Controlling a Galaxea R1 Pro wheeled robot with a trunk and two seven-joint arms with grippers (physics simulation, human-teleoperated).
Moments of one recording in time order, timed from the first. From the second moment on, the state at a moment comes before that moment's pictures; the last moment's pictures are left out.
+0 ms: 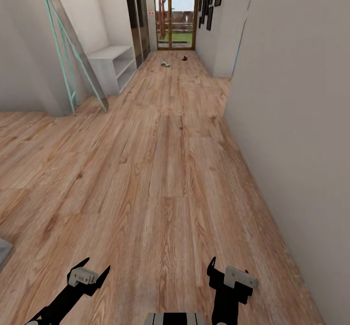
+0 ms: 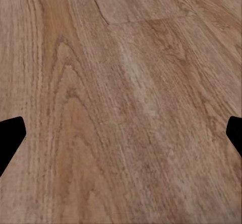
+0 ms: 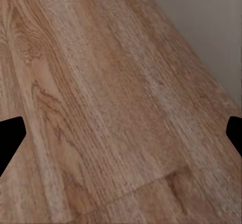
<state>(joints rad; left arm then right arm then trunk) -0.22 0.03 0.58 -0.87 -0.28 -0.39 -0.74 -0.07 -0.01 0.66 -1.44 -0.28 0.03 -1.09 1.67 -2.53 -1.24</state>
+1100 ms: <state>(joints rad) -0.22 0.03 0.58 -0.87 -0.27 -0.38 -0.74 -0.07 -0.01 0.66 -1.44 -0.28 0.03 -1.09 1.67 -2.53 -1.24</state>
